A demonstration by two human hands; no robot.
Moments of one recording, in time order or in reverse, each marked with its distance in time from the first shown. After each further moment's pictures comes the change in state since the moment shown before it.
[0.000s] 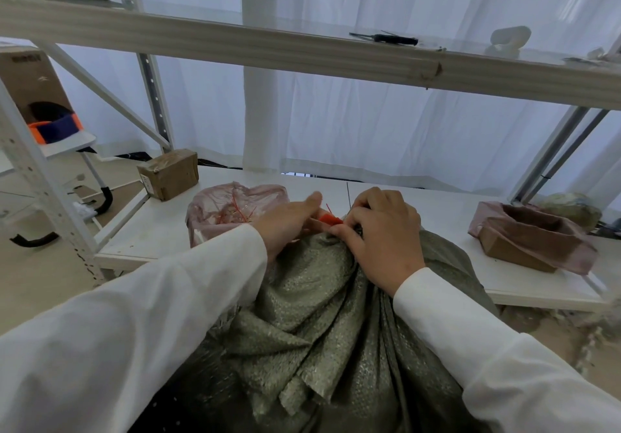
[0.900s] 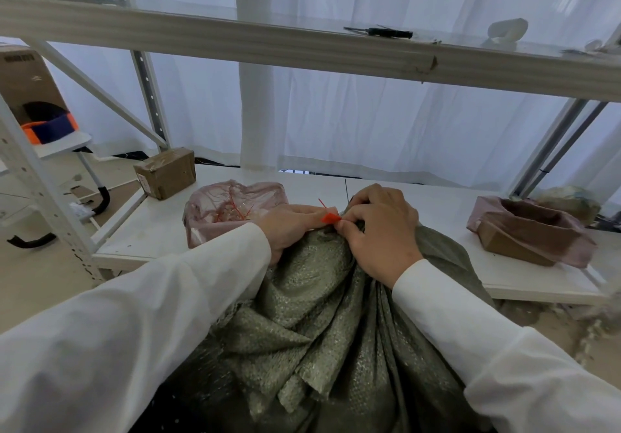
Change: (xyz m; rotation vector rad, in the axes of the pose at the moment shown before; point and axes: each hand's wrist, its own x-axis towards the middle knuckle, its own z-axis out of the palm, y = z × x) left_hand 0.006 -0.005 0.008 -0.206 -0.092 -0.128; right_hand 0.002 0.001 -0.003 0.103 -0.071 0.108
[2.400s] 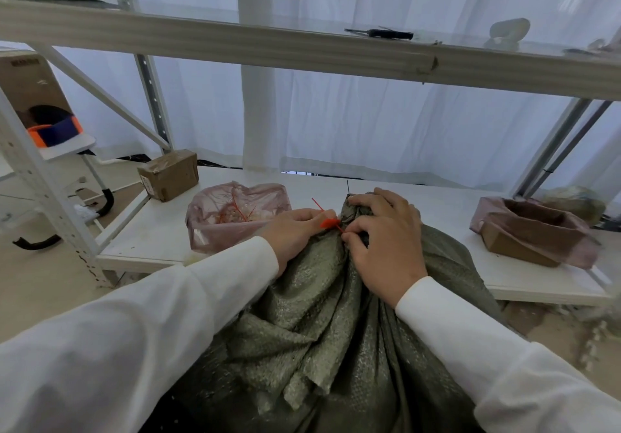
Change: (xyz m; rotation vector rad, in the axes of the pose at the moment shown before) left_hand -0.005 -0.010 0.006 0.047 0.092 0.084; right_hand -0.017 0.004 0.002 0.009 0.033 -0.012
